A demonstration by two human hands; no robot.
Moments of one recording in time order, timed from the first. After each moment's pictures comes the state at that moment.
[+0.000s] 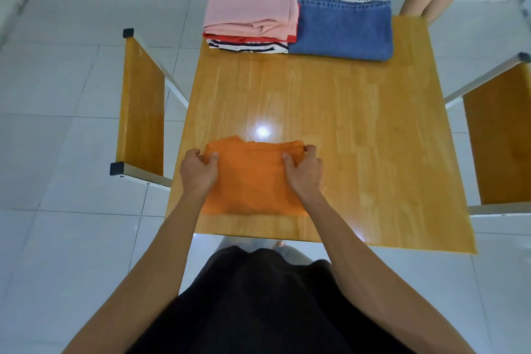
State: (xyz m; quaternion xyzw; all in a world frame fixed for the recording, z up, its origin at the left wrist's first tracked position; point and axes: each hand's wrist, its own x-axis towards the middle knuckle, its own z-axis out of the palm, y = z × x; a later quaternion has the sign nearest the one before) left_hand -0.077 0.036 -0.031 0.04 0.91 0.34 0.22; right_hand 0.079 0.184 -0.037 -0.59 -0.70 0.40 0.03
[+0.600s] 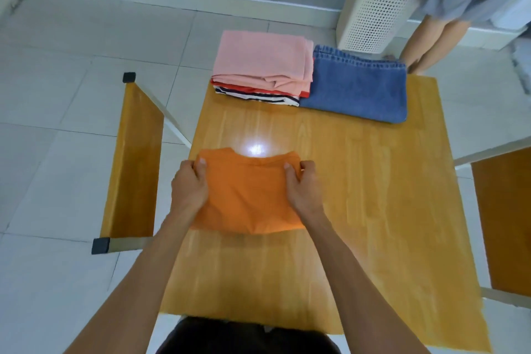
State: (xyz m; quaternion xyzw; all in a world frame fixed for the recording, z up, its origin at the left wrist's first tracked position) left_hand -0.172 0.101 -0.009 0.09 0.92 0.33 0.20; right_hand -0.019 0.257 -0.012 -0.51 -0.71 0.47 0.11
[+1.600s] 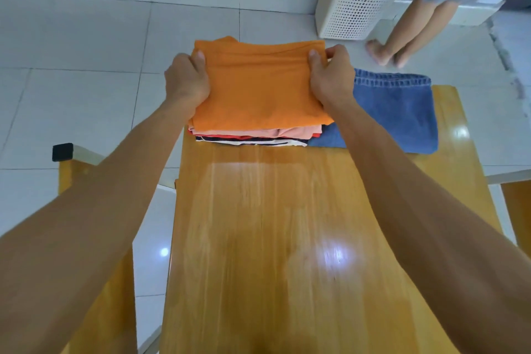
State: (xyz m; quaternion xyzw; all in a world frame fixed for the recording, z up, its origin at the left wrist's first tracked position) left_hand -0.423 0.348 -0.005 0.19 0.91 0.34 0.16; right_hand -0.239 0.506 0.012 -0.54 -0.73 0.35 0.24
